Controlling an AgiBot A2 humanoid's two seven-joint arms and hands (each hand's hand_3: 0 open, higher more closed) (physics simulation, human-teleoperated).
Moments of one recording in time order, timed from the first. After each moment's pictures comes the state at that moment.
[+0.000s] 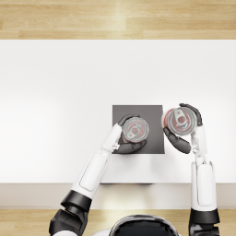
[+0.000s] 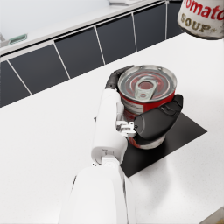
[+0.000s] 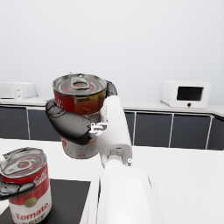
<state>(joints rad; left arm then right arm) 0.56 1.47 0.55 -1.07 1.43 -0.07 -0.18 0.39 -1.41 0.05 1.67 1.42 0.07 0.01</state>
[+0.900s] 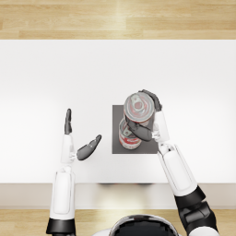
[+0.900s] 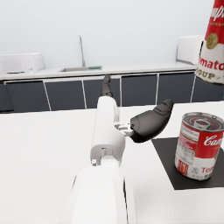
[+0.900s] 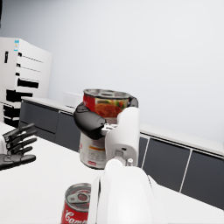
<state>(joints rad) 0.22 1.39 0.04 -1.62 1.42 0.00 0.00 0.70 -1.51 0.44 1.52 1.42 -0.24 -0.20</state>
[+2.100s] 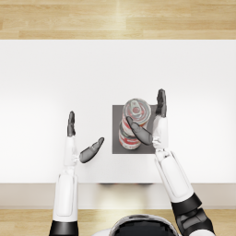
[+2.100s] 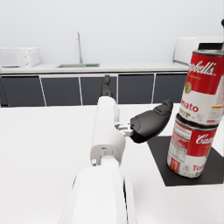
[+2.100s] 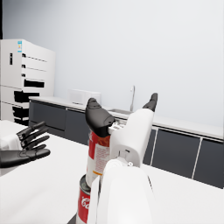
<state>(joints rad) 0.19 1.43 0.04 -1.63 1.42 0.00 0.00 0.59 -1.55 0.43 1.57 1.42 -0.44 -0.17</state>
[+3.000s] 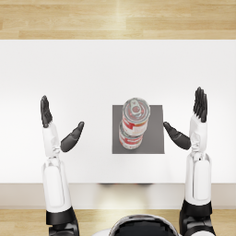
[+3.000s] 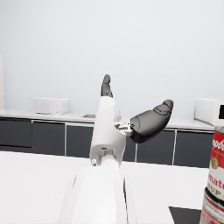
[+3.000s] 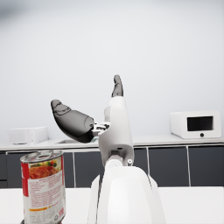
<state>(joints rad) 0.41 1.43 -0.13 -1.72 1.42 0.00 0.00 0.55 -1.53 0.03 1.74 1.42 0.00 0.00</state>
